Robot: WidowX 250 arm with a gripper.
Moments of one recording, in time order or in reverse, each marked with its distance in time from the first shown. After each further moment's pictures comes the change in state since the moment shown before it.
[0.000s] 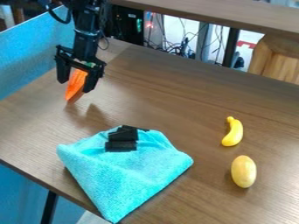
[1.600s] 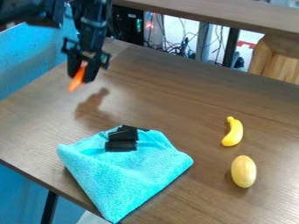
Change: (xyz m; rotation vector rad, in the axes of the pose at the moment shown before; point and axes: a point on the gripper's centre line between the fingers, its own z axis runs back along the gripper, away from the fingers) arm 0.007 -0.014 0.024 -0.014 0.049 -0.075
